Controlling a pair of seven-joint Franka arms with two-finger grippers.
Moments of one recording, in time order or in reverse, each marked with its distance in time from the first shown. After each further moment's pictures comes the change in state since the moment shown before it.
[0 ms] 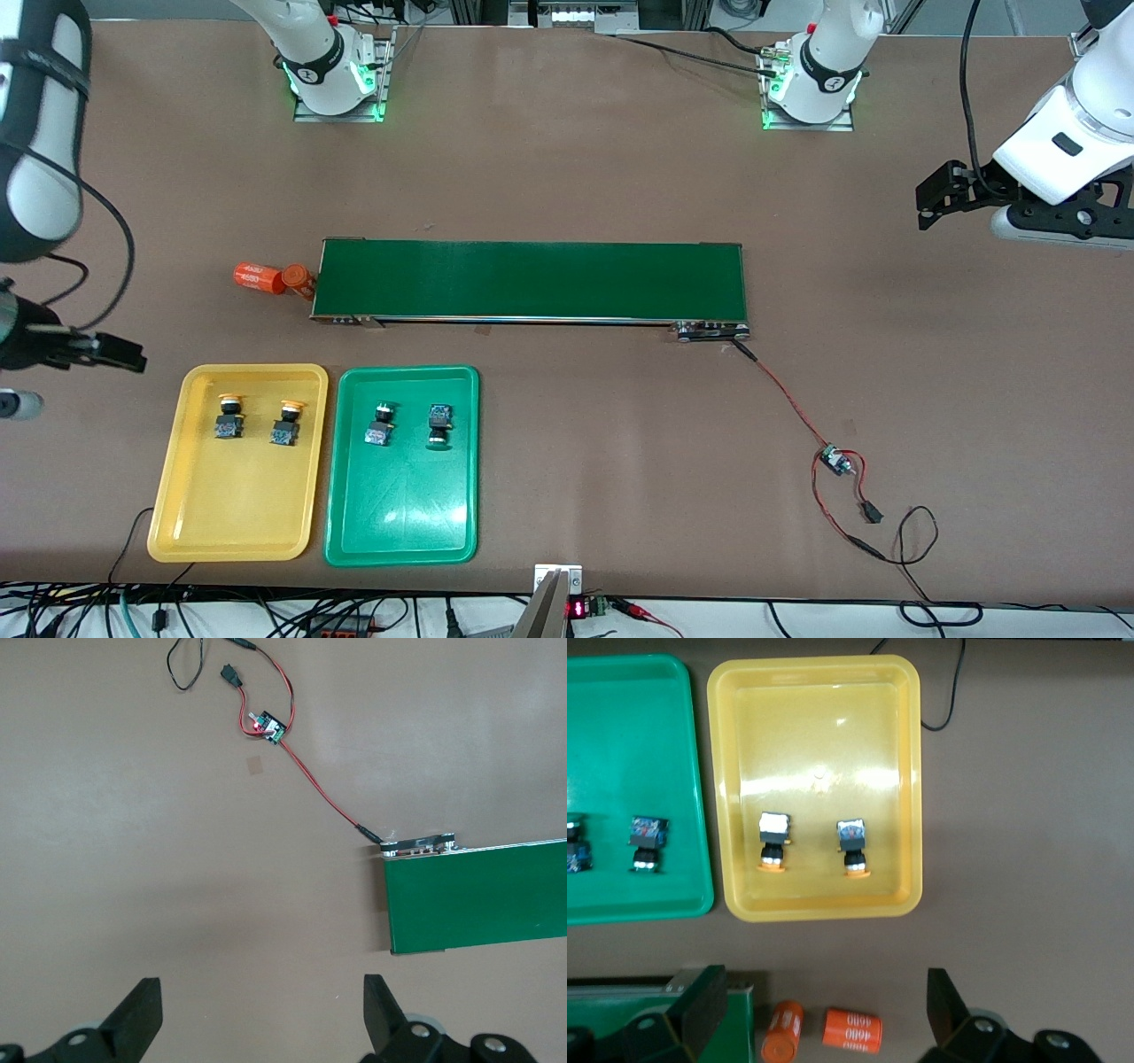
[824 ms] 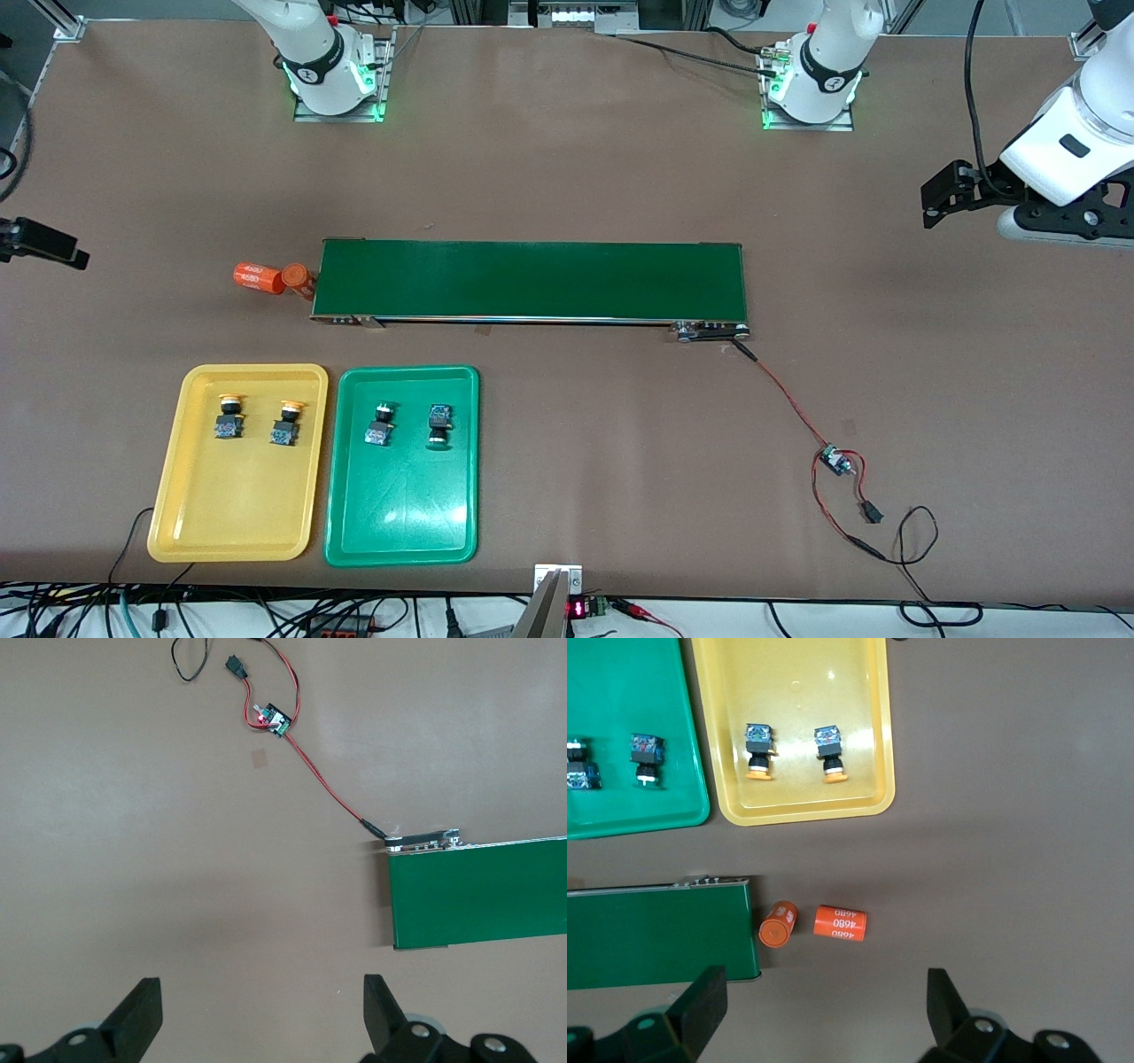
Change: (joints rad) left arm 0.007 0.000 0.003 0.000 0.000 -0.012 0.000; right arm -0.034 -0.285 0.046 -0.218 -0.088 -0.119 0.022
